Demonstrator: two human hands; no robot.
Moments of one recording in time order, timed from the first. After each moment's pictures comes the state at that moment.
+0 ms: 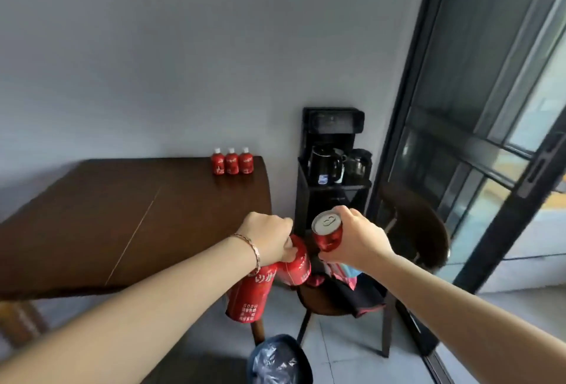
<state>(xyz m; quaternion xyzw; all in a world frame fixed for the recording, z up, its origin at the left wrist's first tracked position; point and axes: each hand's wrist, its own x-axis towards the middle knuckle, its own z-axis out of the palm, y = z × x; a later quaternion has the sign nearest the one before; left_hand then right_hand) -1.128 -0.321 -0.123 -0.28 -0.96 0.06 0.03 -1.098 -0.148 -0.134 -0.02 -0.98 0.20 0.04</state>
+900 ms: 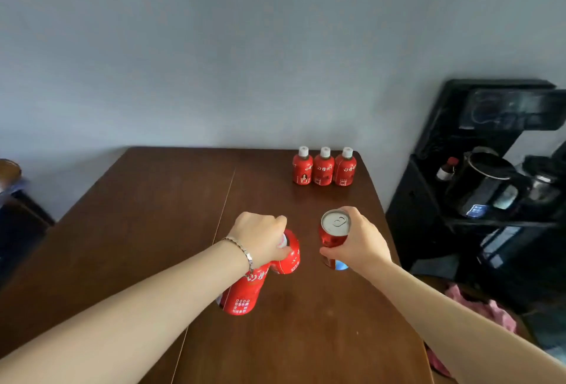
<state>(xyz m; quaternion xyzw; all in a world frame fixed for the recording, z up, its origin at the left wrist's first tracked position) -1.523 -0.605 -0.203 -0.16 -0.98 0.09 -0.05 -1.532 -0.420 -0.247 -0.02 -0.95 0.32 -0.04</state>
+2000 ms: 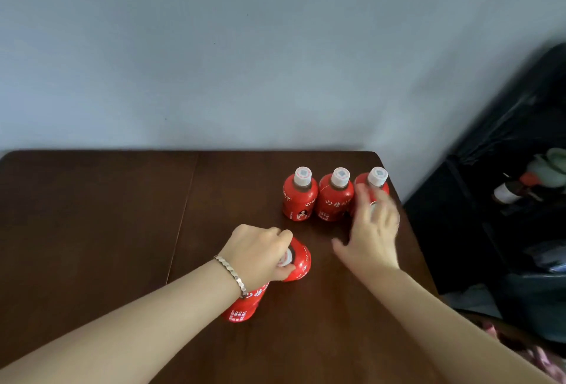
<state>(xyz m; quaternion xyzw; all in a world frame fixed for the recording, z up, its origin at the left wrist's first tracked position) -1.801 -0.622 -0.324 -0.27 -0.96 0.06 -0.08 -1.805 -0.434 -0.361 -0.05 -0.98 0.18 0.04</state>
